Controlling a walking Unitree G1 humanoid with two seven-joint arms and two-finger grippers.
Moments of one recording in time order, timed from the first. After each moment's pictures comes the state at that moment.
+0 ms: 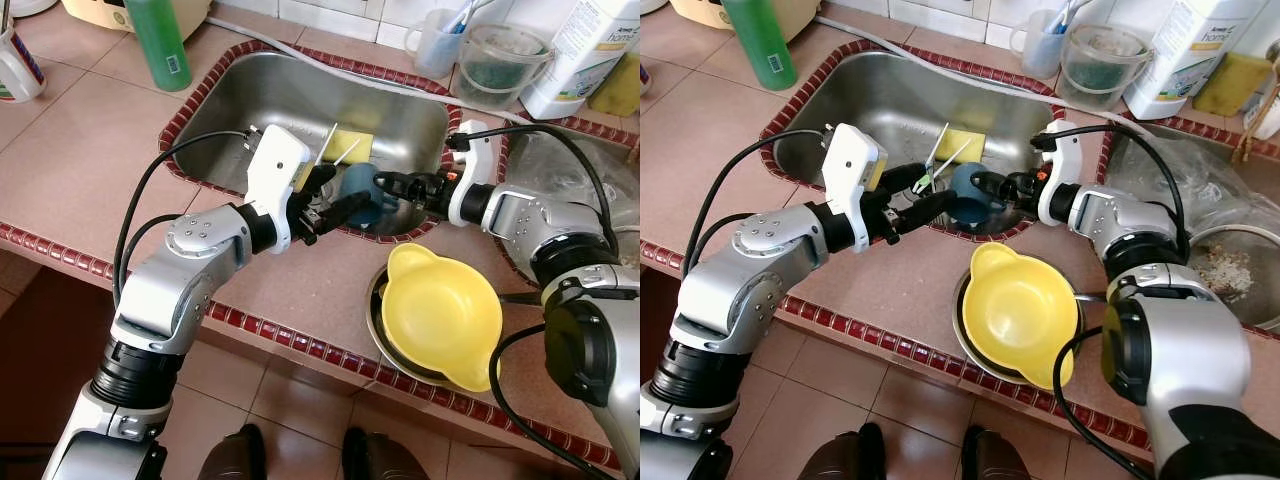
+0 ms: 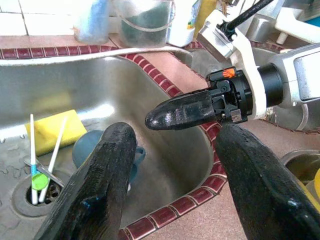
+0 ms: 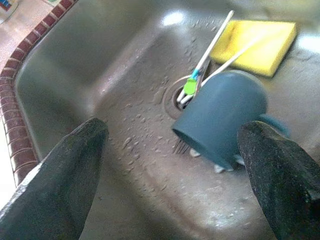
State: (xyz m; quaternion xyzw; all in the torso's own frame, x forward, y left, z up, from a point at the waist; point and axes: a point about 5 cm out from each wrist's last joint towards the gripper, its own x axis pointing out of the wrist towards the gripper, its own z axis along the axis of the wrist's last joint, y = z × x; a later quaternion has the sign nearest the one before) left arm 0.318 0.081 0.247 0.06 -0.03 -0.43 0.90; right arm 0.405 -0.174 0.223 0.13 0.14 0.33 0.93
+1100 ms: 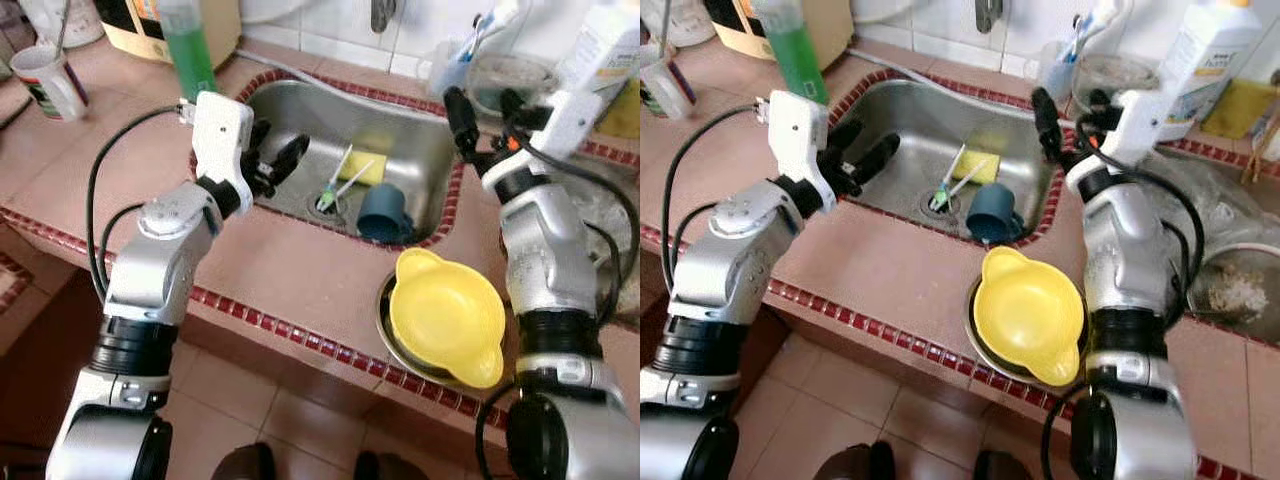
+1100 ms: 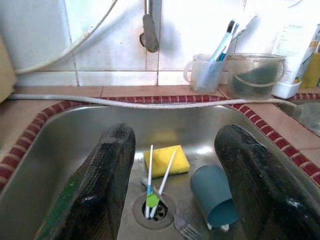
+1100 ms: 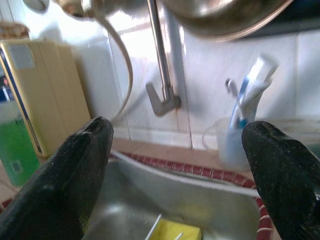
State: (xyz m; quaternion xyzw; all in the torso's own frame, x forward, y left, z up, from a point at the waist) left arm 0.352 0.124 0.242 0.01 -0.09 -0.27 0.96; right arm 0.364 -0.189 0.253 0.09 -0.23 0.10 0.96
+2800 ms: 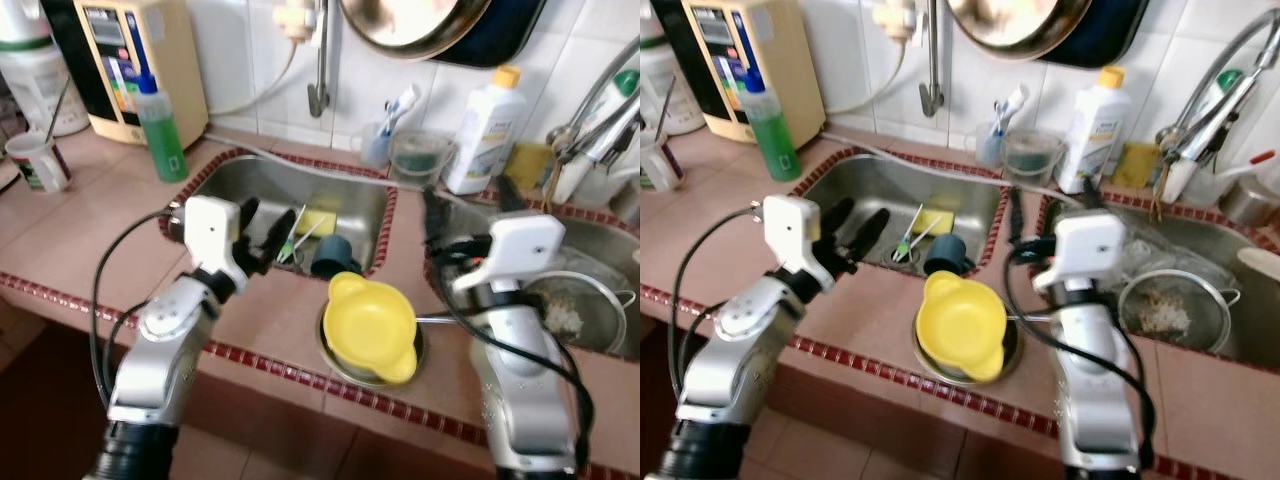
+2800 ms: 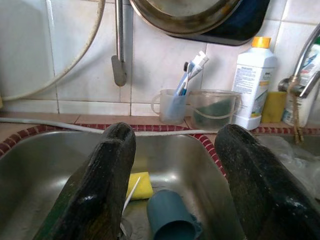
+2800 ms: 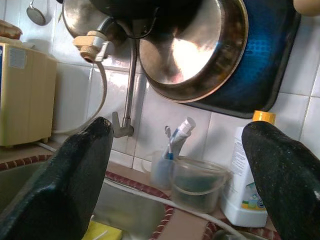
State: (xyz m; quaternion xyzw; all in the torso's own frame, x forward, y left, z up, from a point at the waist) left arm 0.308 0.136 0.176 -0.04 -0.08 -0.23 0.97; right arm 0.279 -0.140 0.197 -0.05 -0.22 0.06 0.97
